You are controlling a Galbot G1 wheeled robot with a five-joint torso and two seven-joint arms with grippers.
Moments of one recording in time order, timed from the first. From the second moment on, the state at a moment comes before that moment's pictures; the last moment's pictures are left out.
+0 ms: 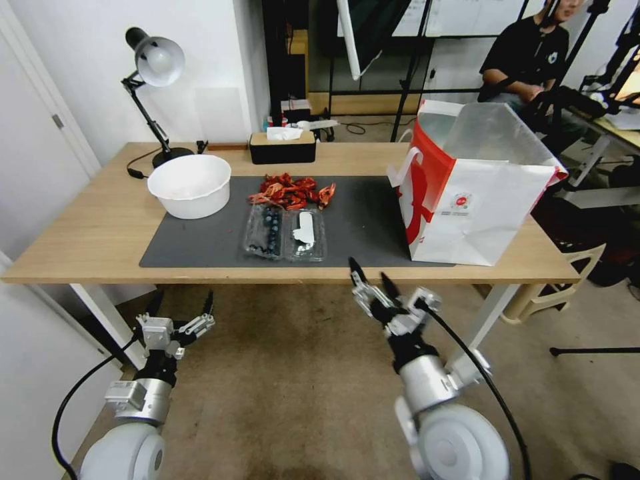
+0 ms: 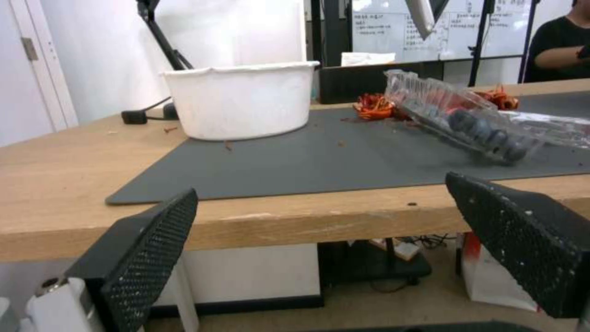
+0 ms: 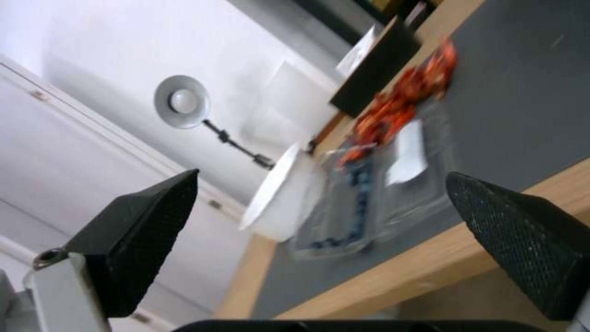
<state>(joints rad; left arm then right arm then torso) 1.61 -1.32 -0.67 -1.96 -0.30 -0.20 0.07 -1.49 1.55 0.23 2.21 0.89 -0.19 0.04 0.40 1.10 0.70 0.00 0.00</state>
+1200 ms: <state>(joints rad) 1.60 -1.34 -0.66 -1.93 -0.33 -0.14 0.11 -1.05 1.61 0.06 1.91 1.34 -0.20 0.54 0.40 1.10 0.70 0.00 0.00</state>
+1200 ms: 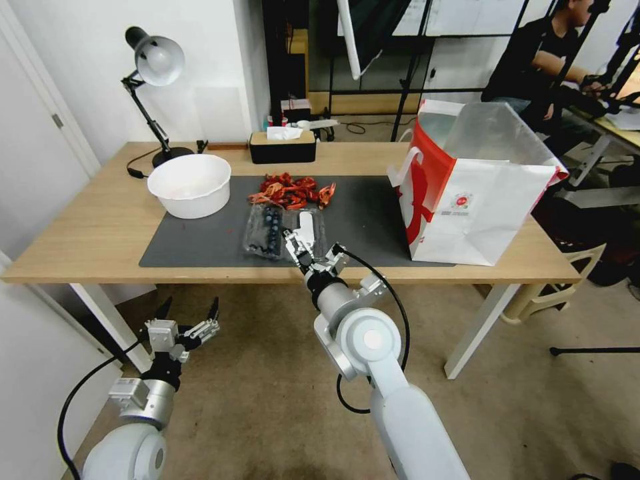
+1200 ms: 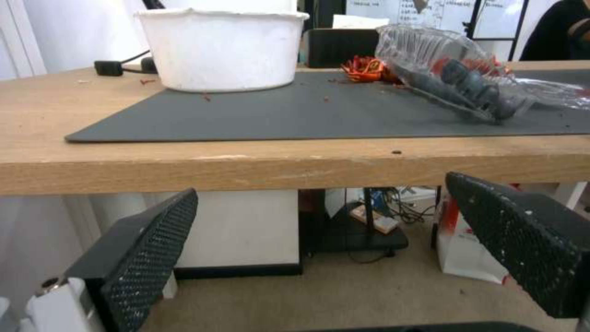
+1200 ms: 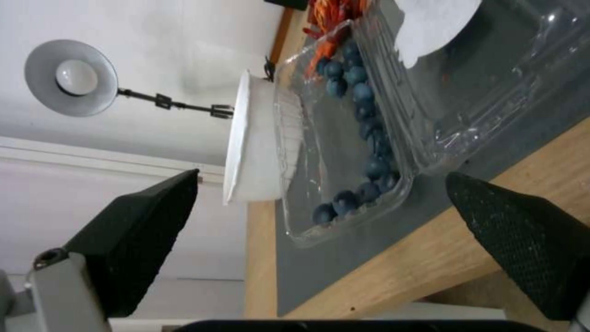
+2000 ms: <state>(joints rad) 1.60 -1.34 -0.66 -1.91 -0.33 -0.16 0.10 -1.00 1.61 0.04 1.83 1.33 -0.21 0.56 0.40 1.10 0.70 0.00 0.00</state>
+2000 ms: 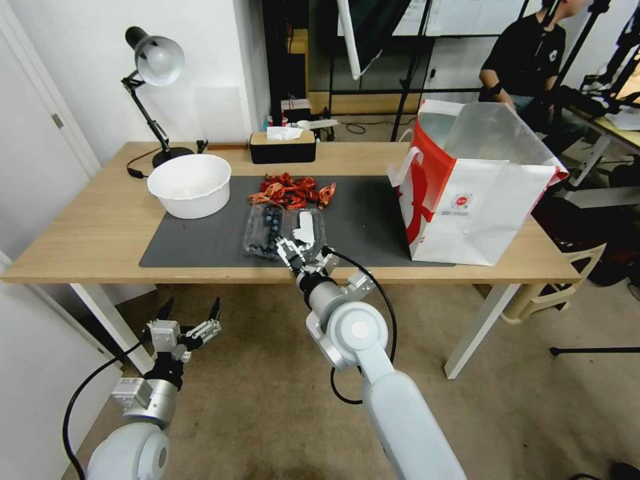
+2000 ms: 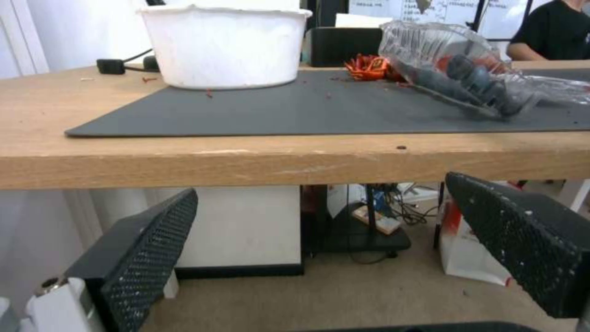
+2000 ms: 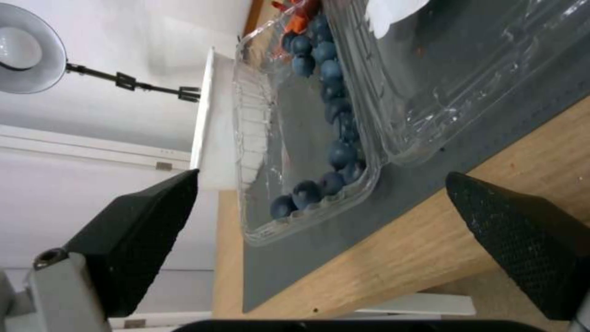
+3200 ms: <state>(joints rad) 1.59 -1.34 -0.66 -1.89 -0.33 -0.17 0.10 -0.95 1.61 0.05 1.76 1.32 -0.20 0.55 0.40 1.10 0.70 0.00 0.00</state>
